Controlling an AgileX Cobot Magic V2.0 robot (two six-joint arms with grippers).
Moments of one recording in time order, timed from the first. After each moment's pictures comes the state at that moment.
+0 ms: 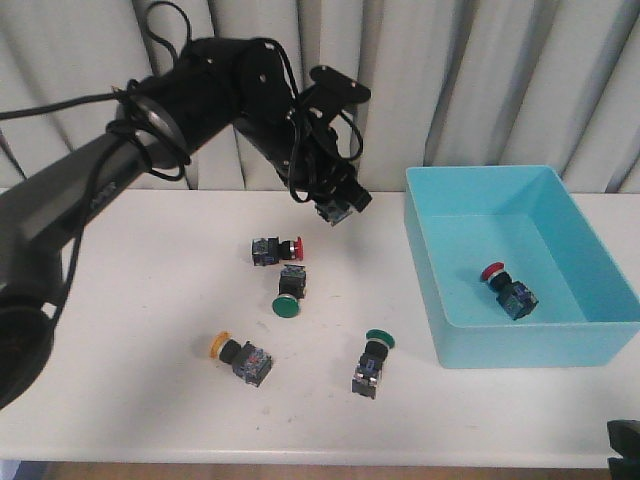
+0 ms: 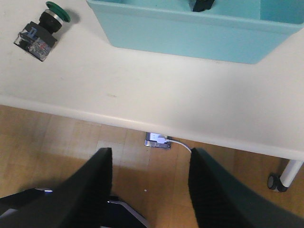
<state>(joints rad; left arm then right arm) -0.52 2.22 -2.26 -0.19 1.11 0.29 0.01 0.68 -0.52 0.11 0.85 -0.19</state>
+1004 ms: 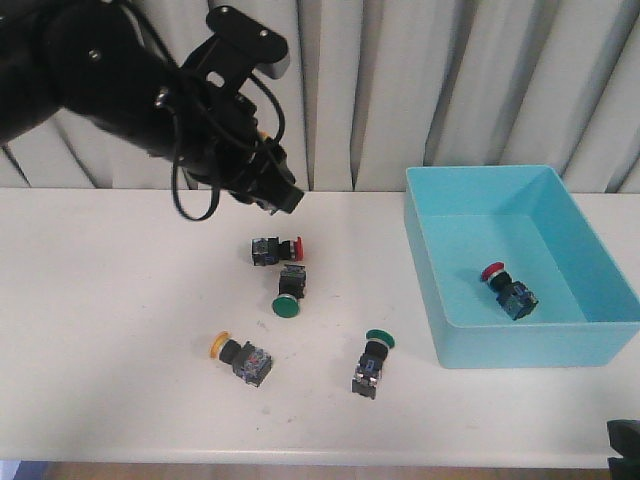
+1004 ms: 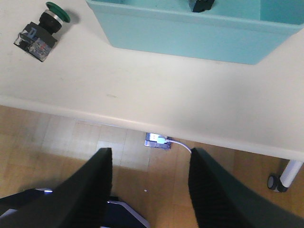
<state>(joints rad) -0.53 1.64 -1.59 -0.13 0.85 0.26 0.01 0.68 -0.52 0.11 0.85 -0.19</state>
